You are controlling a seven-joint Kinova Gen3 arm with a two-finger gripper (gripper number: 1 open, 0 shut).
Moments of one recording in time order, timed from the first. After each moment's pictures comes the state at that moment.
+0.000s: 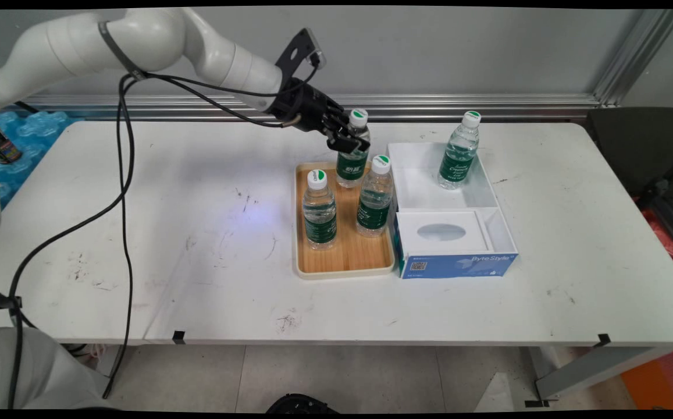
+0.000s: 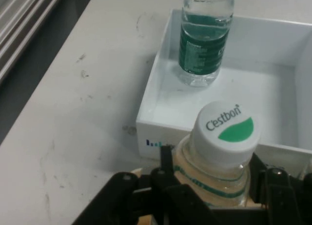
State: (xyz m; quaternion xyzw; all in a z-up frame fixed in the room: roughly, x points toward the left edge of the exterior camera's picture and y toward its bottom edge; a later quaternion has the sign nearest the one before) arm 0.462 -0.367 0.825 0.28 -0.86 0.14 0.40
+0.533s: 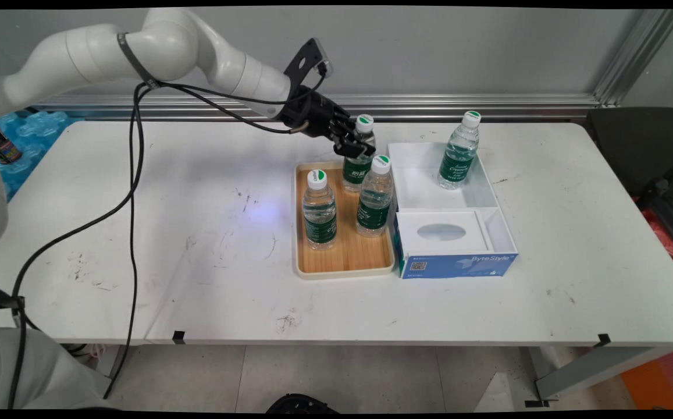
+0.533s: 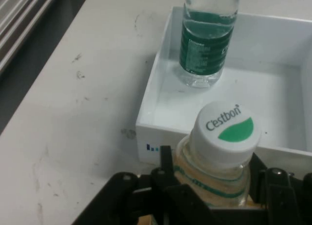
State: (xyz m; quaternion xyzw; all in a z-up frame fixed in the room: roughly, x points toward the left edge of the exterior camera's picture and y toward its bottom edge) arm 0.456 -0.378 0.807 0.27 -0.86 0.14 0.41
